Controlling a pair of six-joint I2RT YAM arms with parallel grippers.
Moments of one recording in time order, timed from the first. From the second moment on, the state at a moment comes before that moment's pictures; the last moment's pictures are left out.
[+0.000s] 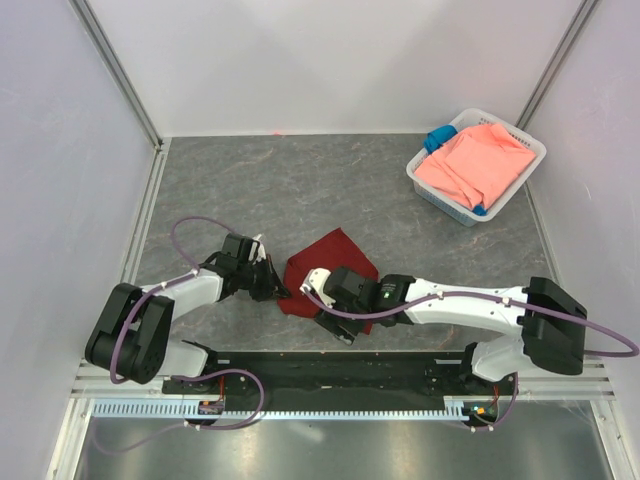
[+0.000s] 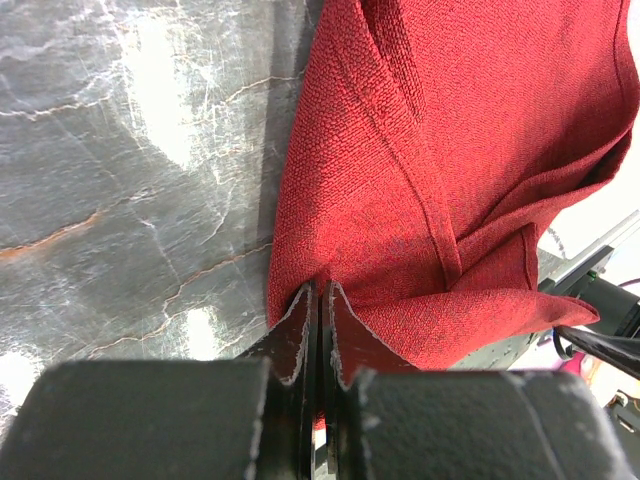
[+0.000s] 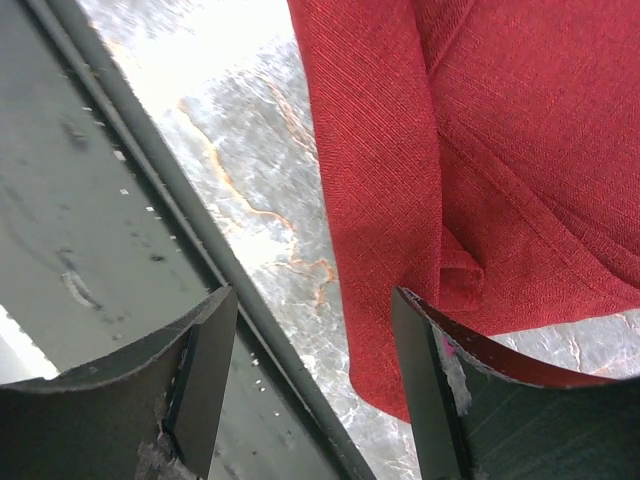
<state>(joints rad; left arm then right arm) -0.34 1.37 0.48 -0.11 0.46 -0.63 1.17 1.42 0.91 -0.50 -0.01 0.12</state>
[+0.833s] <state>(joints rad) -0.34 1.39 0.50 -0.12 0.48 -0.62 1.18 1.58 0.93 -0.48 0.22 -0.02</state>
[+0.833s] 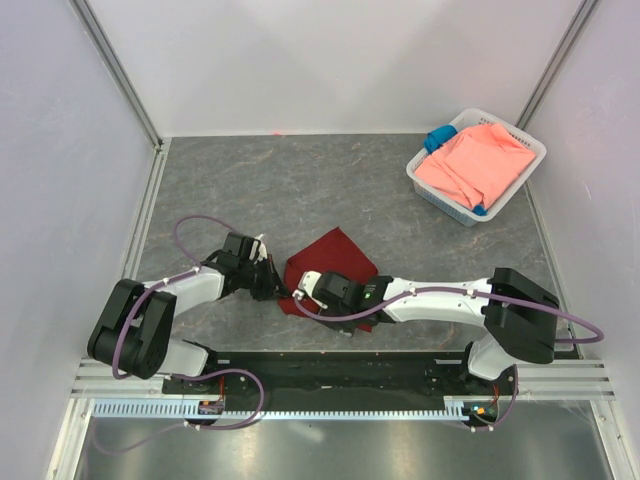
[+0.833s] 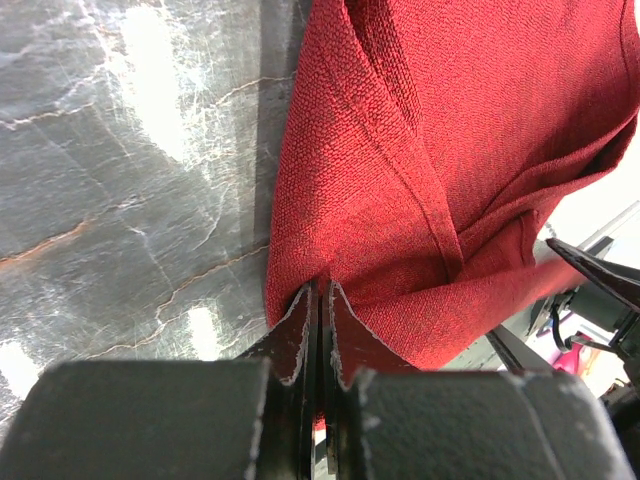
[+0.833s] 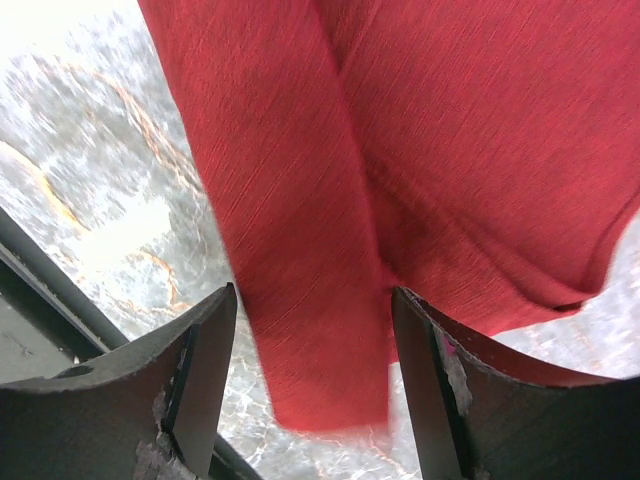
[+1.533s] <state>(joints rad) -0.34 1.41 0.51 -0.12 0.49 -0.62 1.22 1.65 0.98 -0.40 0.19 -0.15</state>
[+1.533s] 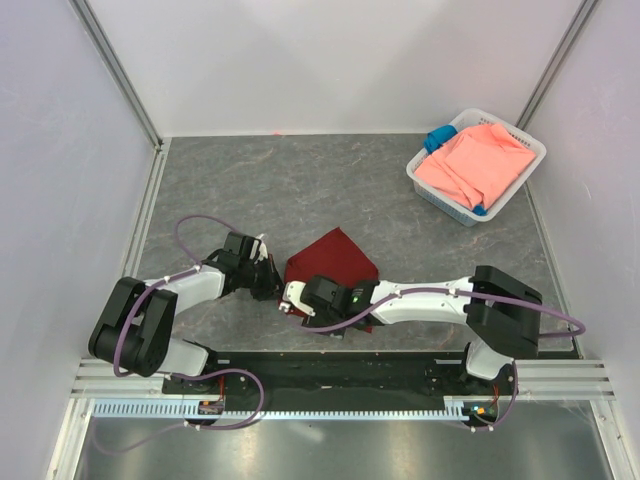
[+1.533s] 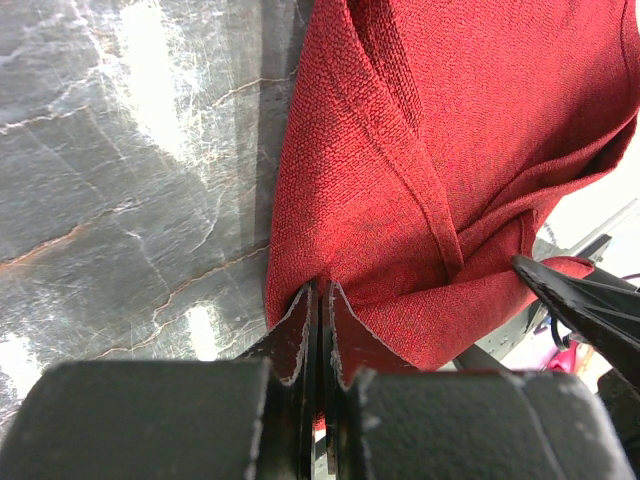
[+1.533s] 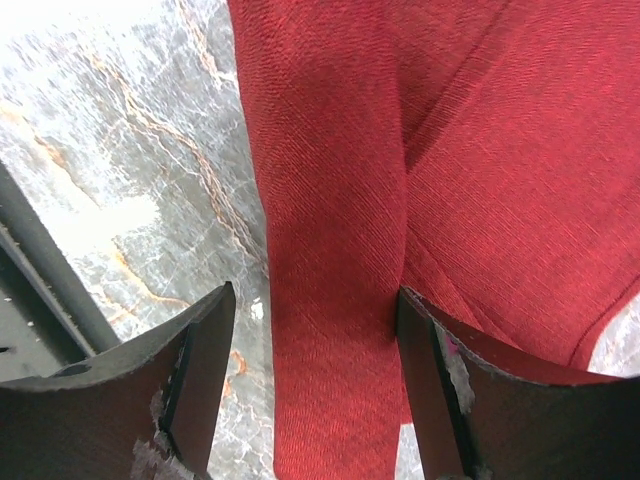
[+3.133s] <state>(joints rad) -0.34 1.08 0.43 -0.16 0.37 -0.60 0.87 1.94 1.09 -0.35 -0.82 -0.07</state>
